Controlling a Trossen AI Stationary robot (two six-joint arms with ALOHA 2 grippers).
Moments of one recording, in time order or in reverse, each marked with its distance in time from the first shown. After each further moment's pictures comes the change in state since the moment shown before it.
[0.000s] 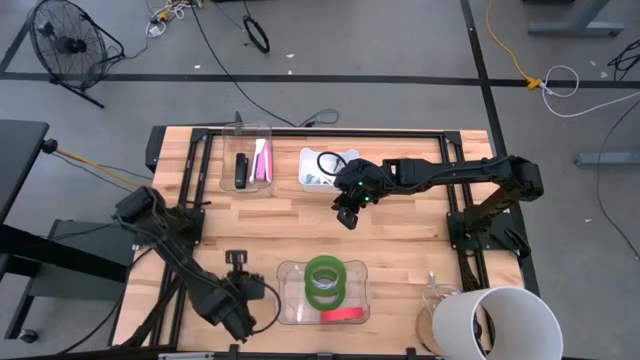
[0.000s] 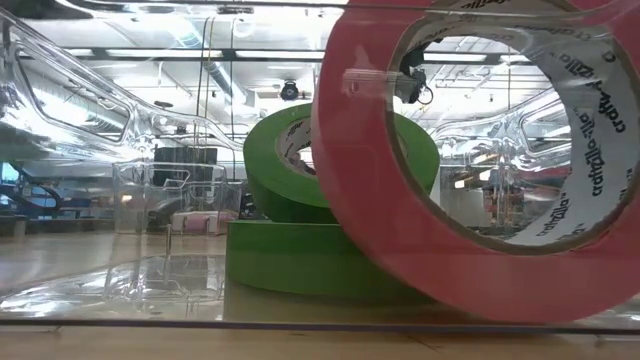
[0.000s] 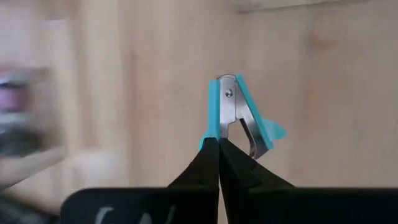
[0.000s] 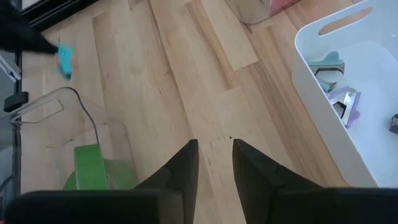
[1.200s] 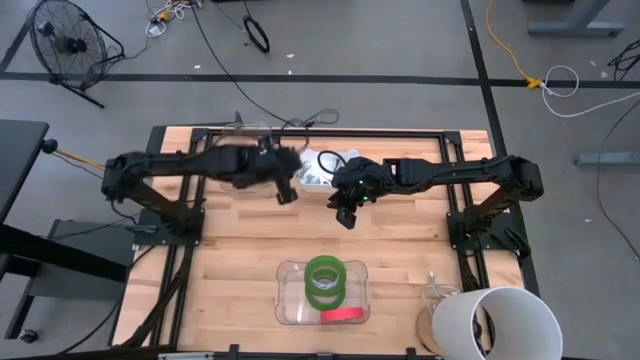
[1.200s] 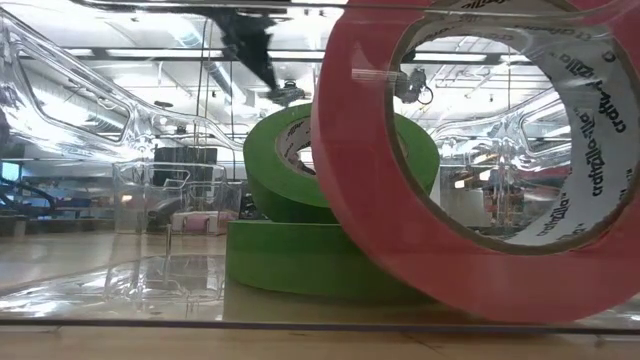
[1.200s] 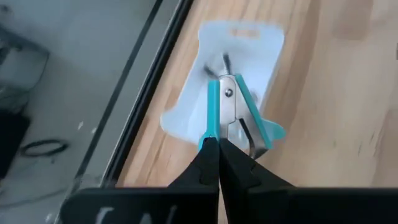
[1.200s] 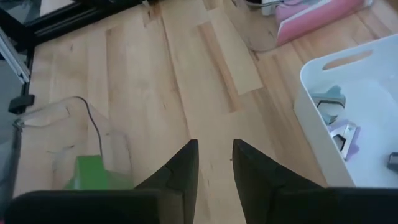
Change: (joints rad) left arm 0.912 -0.306 0.028 0.435 -0.096 0.828; right arm 0.000 0.000 0.000 0.074 0.000 -0.083
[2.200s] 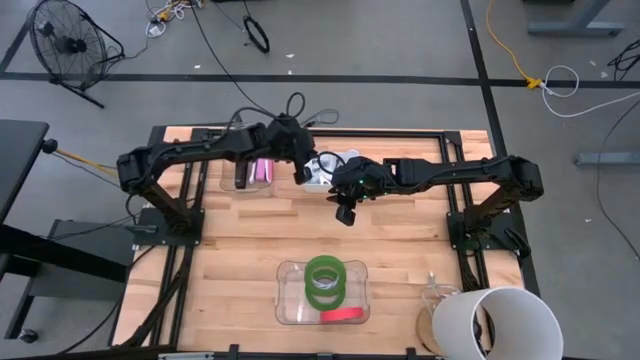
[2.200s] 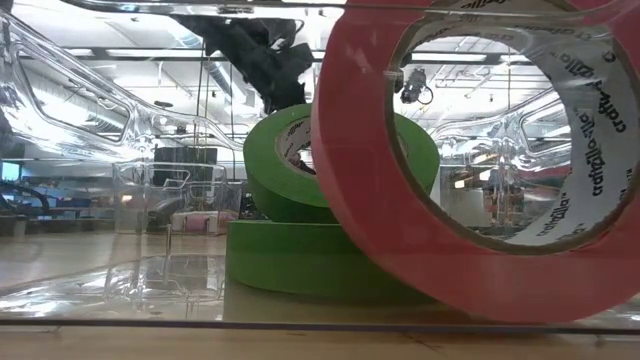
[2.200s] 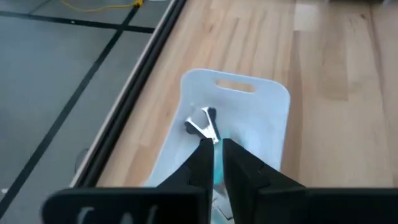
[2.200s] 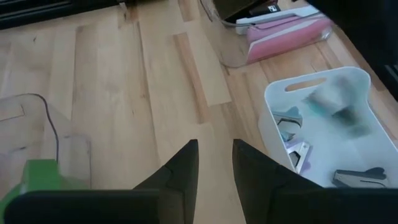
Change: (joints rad) left arm 0.311 0.122 -0.175 0.553 0.477 0.183; right arm 0.000 0.000 0.000 0.016 0.114 -0.126
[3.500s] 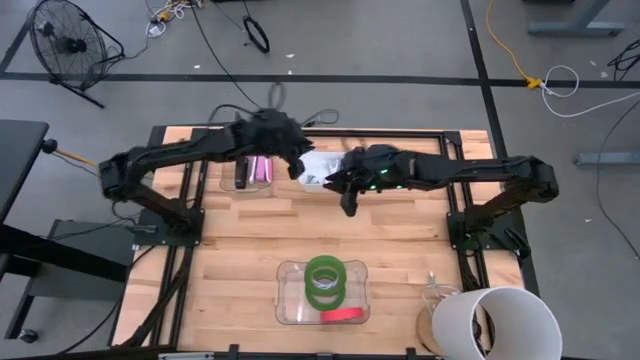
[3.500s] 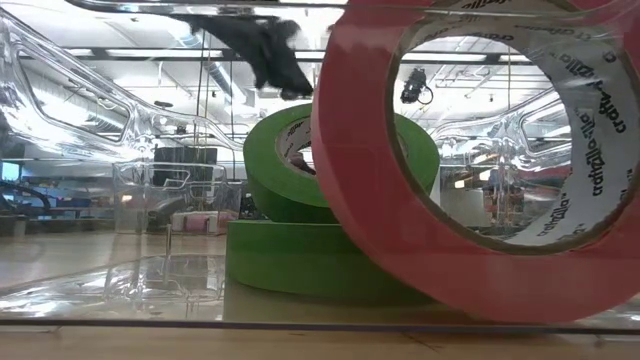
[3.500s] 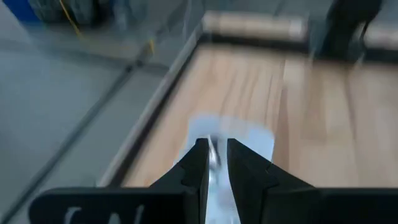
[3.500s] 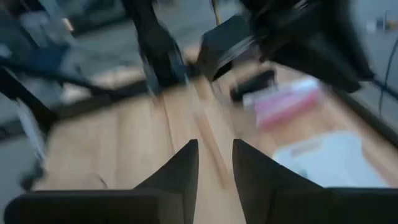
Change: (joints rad) left arm -0.008 -0.146 -0.023 0.038 -0.007 -0.055; right arm 0.000 -0.125 -0.006 0.172 0.006 0.105
